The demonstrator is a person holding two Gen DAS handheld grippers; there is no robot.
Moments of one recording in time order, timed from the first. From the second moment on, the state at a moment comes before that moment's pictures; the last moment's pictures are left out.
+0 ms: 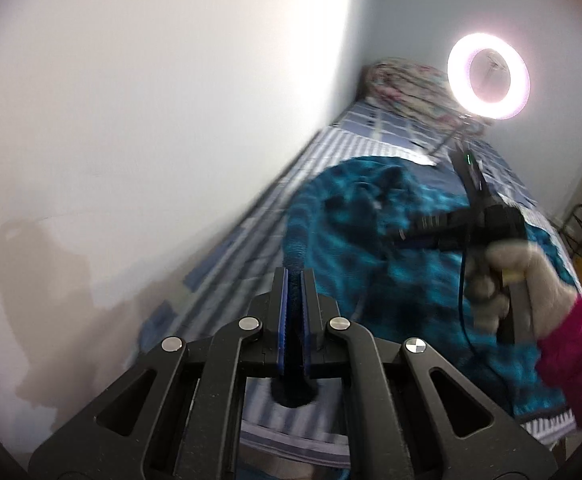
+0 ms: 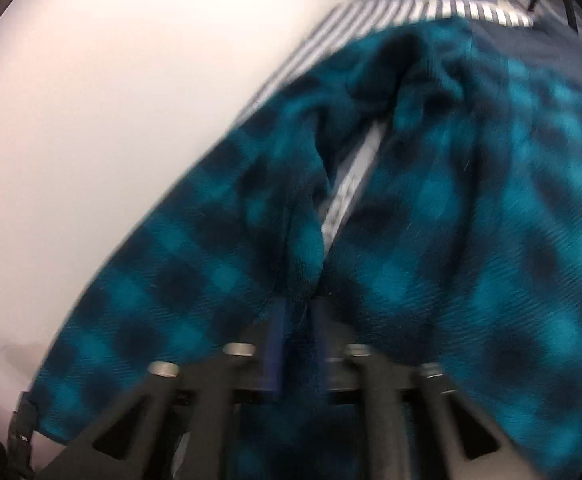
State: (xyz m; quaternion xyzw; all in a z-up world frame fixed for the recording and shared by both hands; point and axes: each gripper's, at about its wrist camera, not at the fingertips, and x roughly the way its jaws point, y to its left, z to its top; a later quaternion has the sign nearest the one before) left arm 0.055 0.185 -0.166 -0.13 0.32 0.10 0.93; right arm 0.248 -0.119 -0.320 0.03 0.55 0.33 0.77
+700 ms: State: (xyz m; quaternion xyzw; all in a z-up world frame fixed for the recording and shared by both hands) left arm 0.057 0.128 -0.181 -0.09 0.36 0.01 0.93; right arm 0.337 -0.022 -0.270 -0.01 0.54 0.30 0.79
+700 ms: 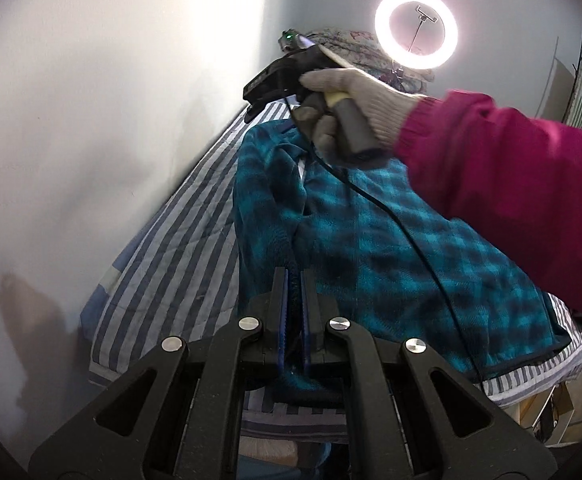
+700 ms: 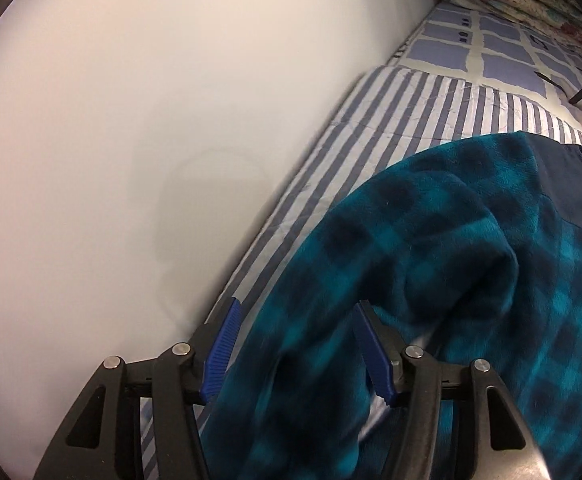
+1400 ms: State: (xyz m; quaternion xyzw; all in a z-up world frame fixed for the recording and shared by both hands) left arm 0.060 0.092 -0.188 -0.01 0.36 -0.03 0.93; right arm 0.369 -0.080 -0.231 0.05 0.51 0.30 0.81
